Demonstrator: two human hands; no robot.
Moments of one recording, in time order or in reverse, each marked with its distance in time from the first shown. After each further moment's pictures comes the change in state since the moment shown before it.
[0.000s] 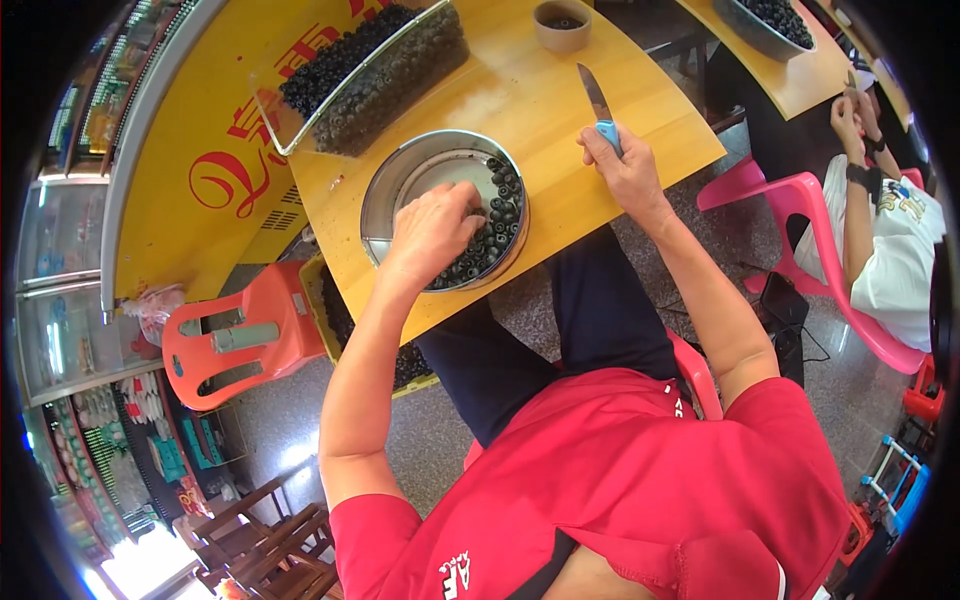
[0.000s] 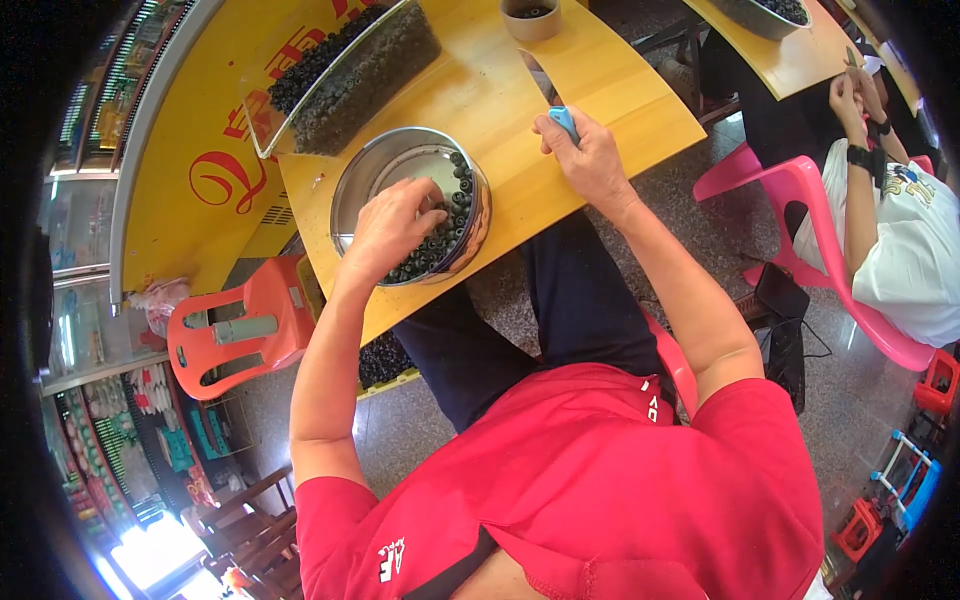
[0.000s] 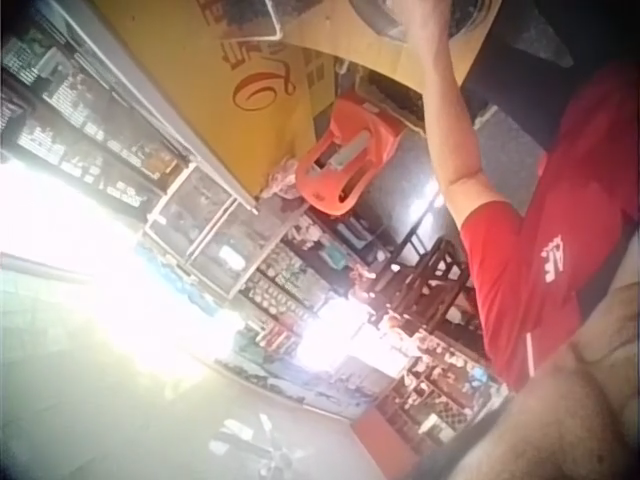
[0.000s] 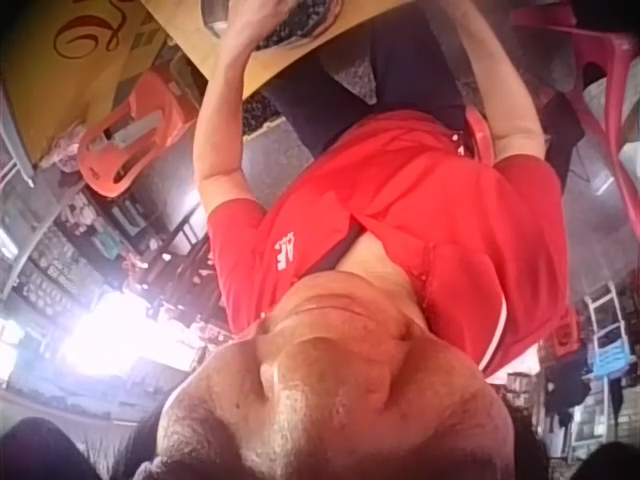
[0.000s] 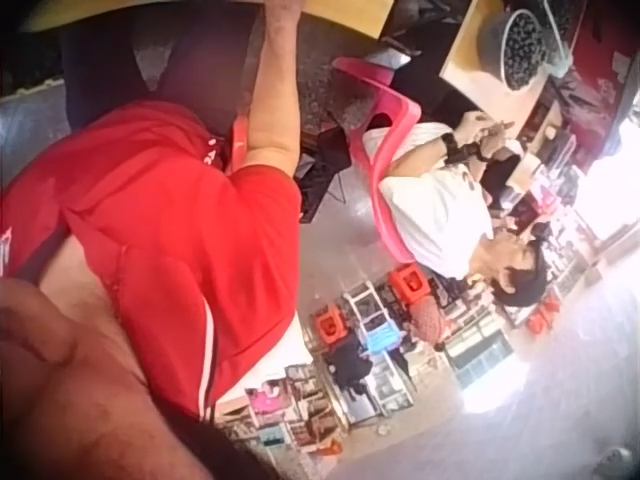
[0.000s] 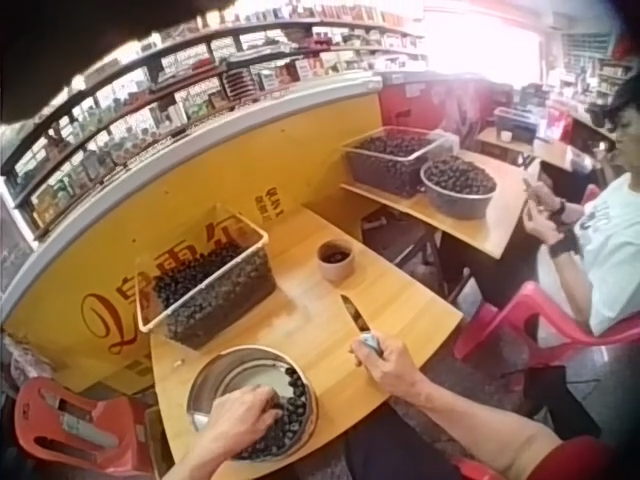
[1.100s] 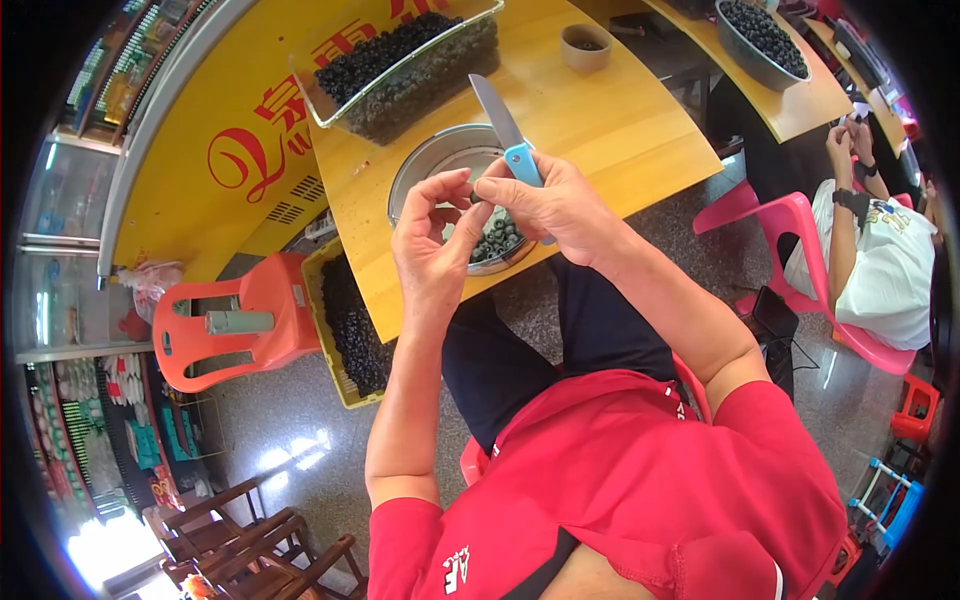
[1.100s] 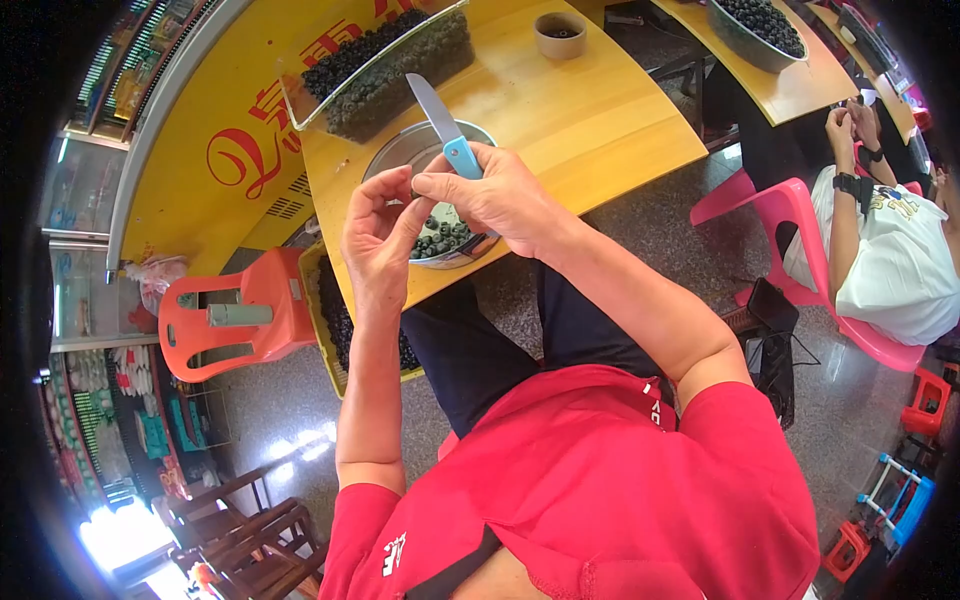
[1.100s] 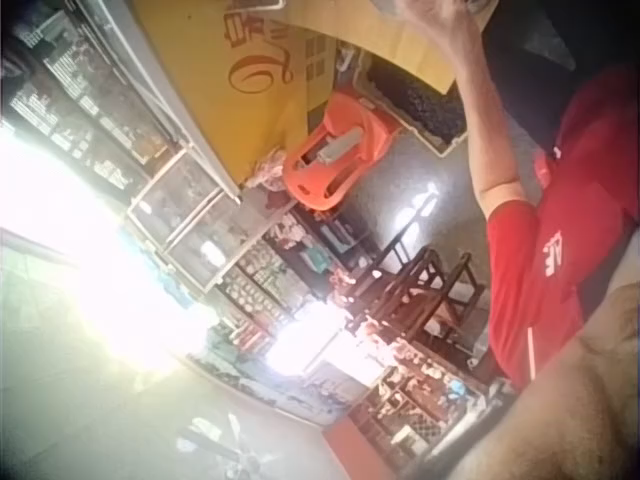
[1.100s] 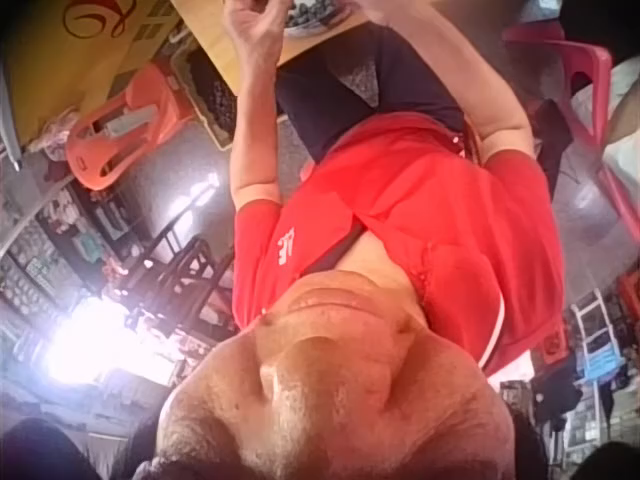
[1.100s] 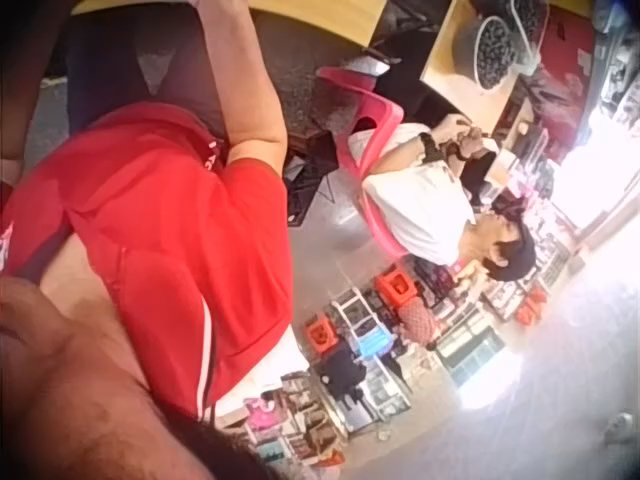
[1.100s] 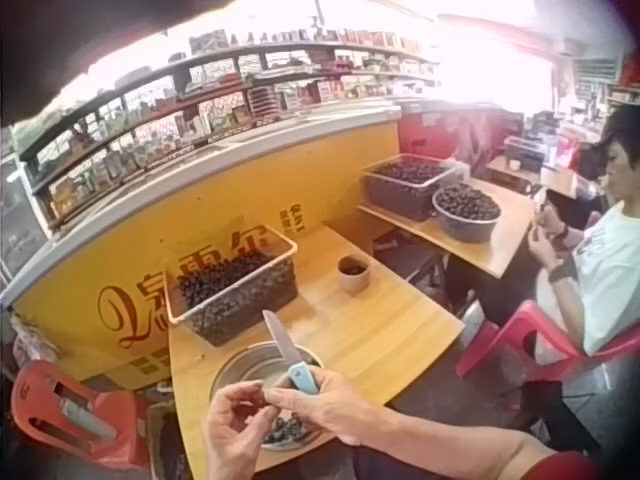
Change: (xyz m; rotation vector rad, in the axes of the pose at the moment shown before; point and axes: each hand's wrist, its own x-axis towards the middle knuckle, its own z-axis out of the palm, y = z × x) left_hand -0.063 0.037 -0.006 -1.143 0.619 0.002; right_hand -0.036 -0.116 0.090 0.524 -0.456 0.369
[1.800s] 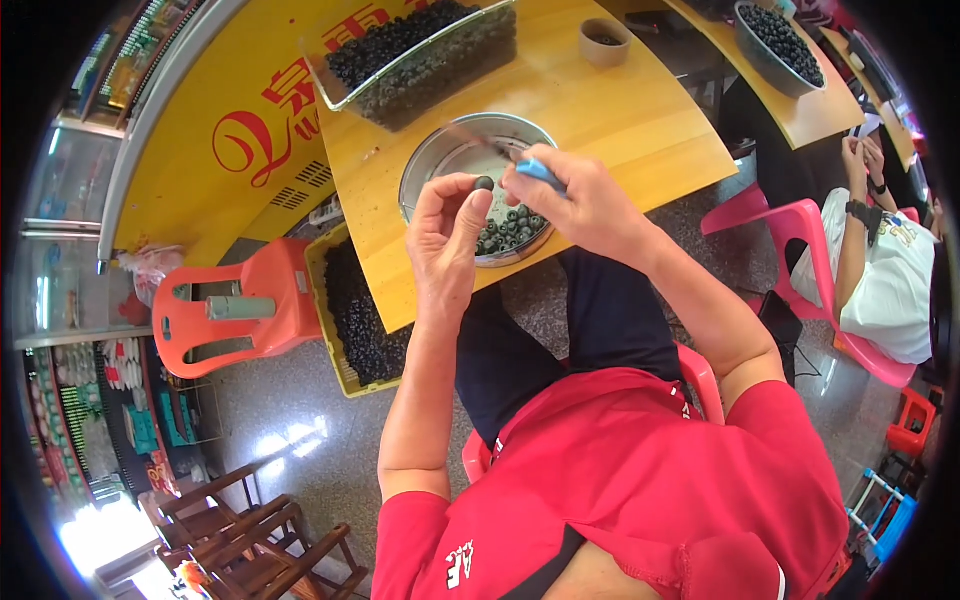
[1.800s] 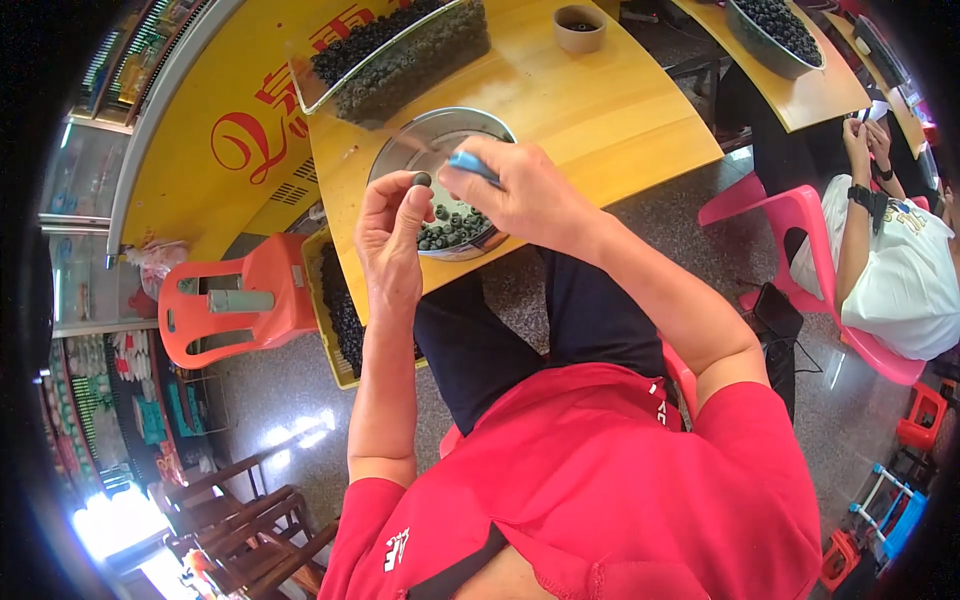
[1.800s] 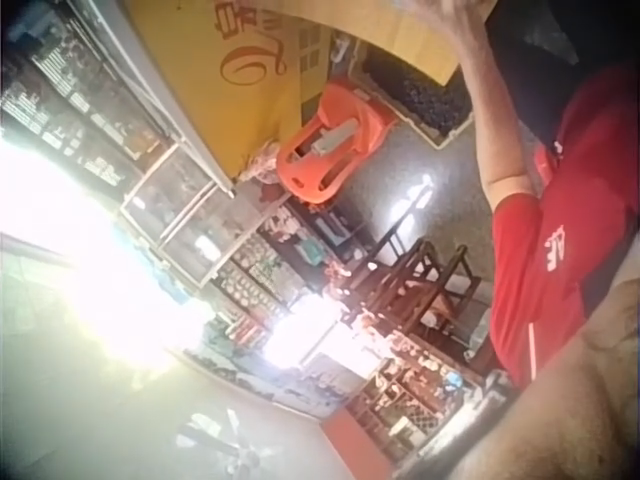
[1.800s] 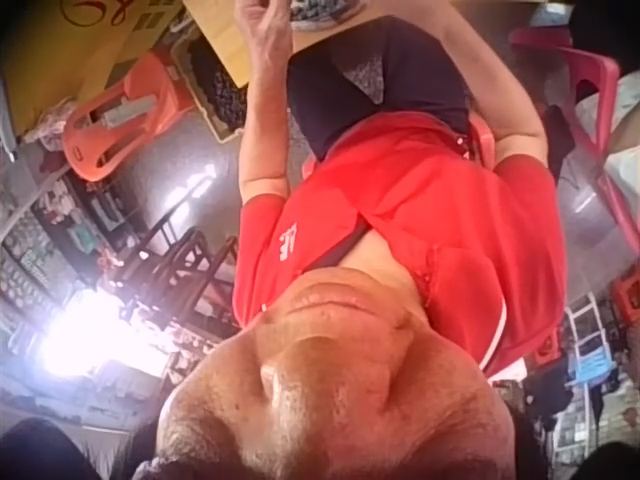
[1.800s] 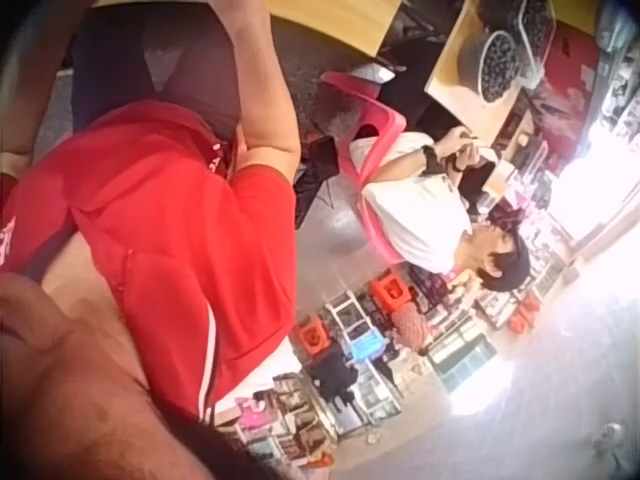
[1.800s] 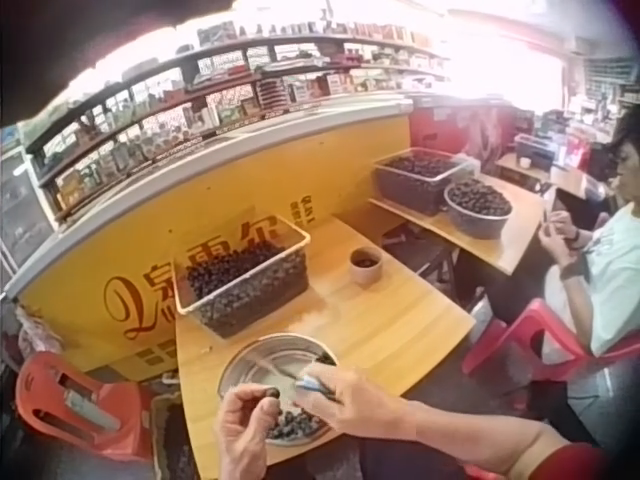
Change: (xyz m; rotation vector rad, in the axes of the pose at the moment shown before) left_hand -0.007 -0.007 0.000 -0.162 0.082 -0.047; right_hand 0.000 0.001 -0.011 -0.570 -0.041 -0.378
